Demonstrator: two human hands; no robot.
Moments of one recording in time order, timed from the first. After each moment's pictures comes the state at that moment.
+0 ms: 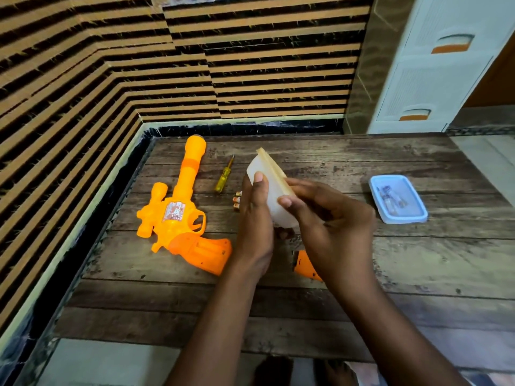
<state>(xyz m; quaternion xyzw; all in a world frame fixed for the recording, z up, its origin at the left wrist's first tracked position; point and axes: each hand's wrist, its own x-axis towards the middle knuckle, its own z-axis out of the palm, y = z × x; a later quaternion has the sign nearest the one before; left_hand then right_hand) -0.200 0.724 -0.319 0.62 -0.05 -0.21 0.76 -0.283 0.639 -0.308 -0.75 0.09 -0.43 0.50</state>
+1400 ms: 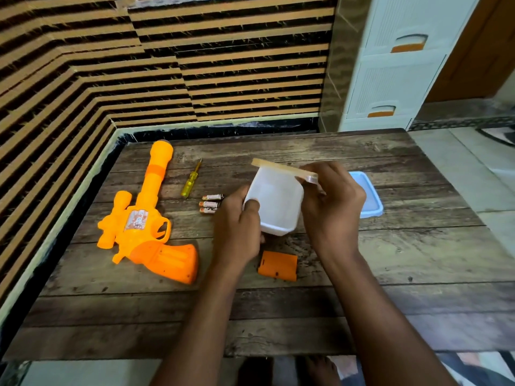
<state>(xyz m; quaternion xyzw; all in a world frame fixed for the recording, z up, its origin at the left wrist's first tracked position) -0.221 0.700 -0.313 0.80 -0.15 -0.09 0.57 -0.281 0.571 -0.319 -0.78 0.19 -0.48 0.34</state>
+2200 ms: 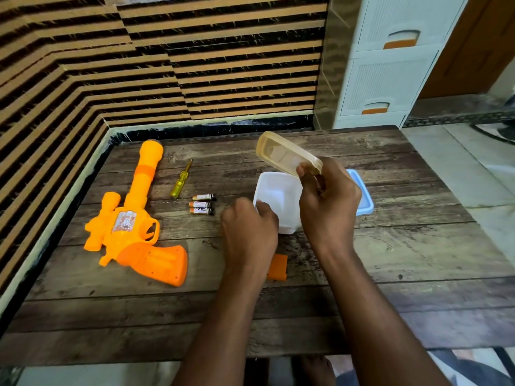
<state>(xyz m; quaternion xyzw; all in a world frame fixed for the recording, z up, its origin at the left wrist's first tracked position) -0.243 0.668 -0.317 0.92 -0.06 -0.06 0.38 -0.284 0.567 -0.319 -0.75 0.25 -0.47 0.39</state>
